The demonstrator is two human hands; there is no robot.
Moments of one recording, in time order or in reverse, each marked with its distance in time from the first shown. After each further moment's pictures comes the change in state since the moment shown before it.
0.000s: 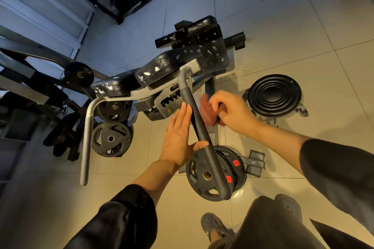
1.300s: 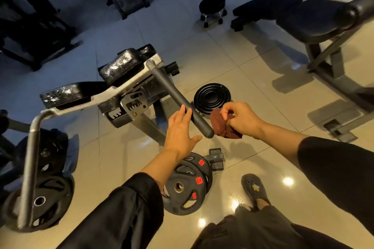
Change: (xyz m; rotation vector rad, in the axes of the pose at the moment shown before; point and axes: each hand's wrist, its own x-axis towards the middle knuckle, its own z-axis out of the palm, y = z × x) left_hand -0.094 0.008 0.023 -0.065 -0.077 0.286; right_hand -0.181 -0.071 0.051 -0.327 0.328 0.431
